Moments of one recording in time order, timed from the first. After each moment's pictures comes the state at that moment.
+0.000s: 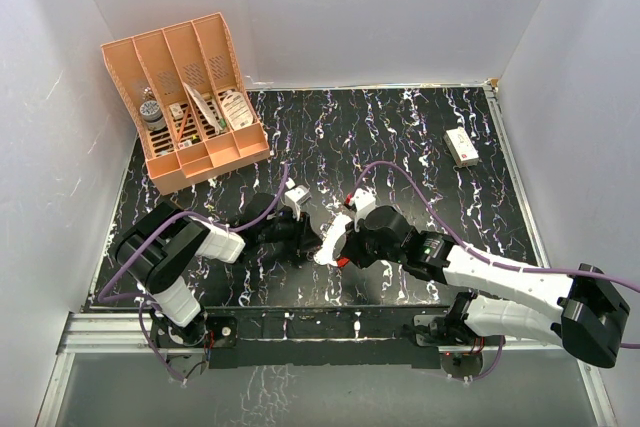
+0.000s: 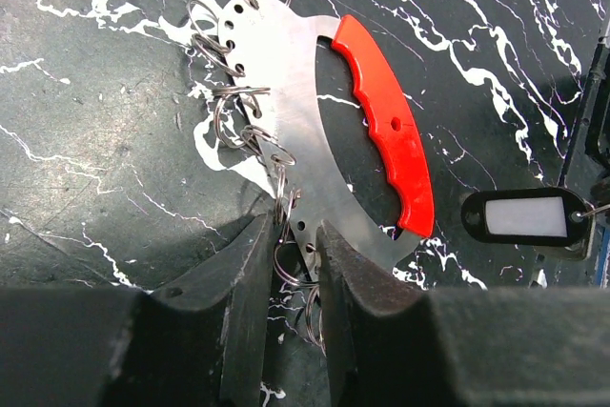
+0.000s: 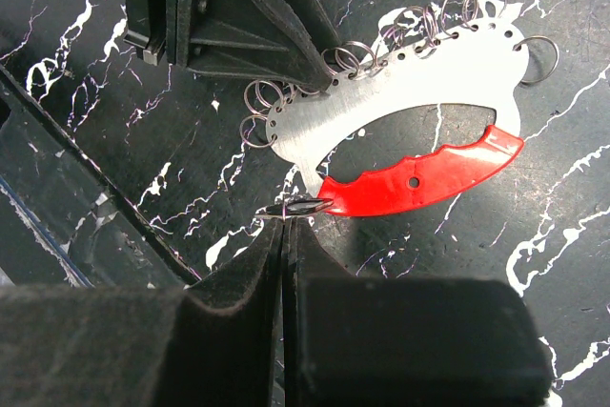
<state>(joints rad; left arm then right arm) -0.67 1.66 0.44 0.70 0.52 -0.28 0.96 1.04 0.58 -0.19 0.00 0.37</state>
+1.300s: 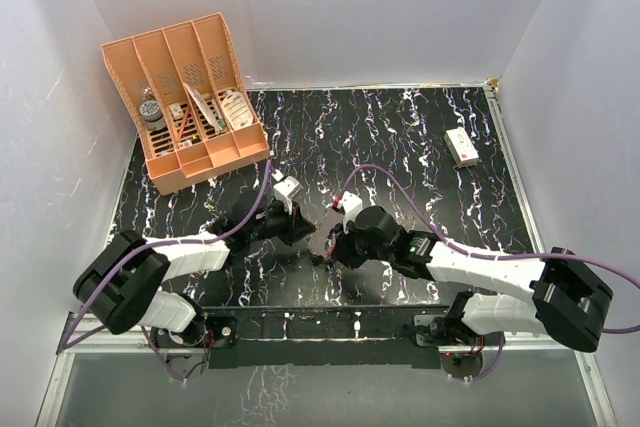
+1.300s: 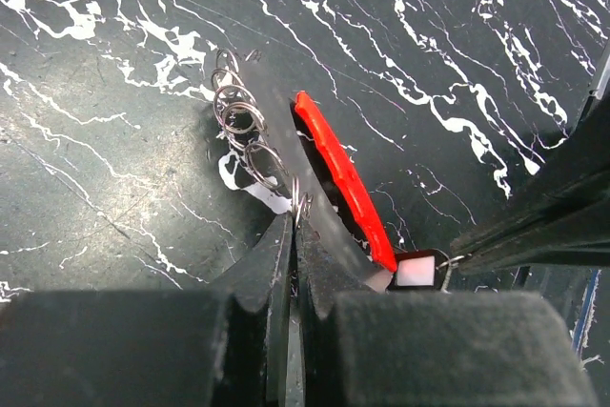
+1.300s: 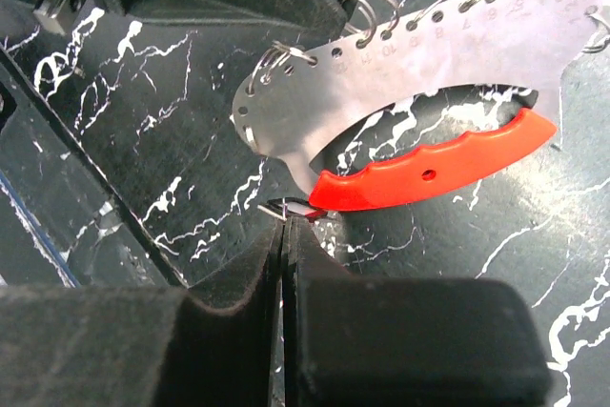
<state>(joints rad) -0.67 1.40 0.42 0.54 0.40 -0.26 0.96 1.17 0.56 -0.04 -0.07 0.34</state>
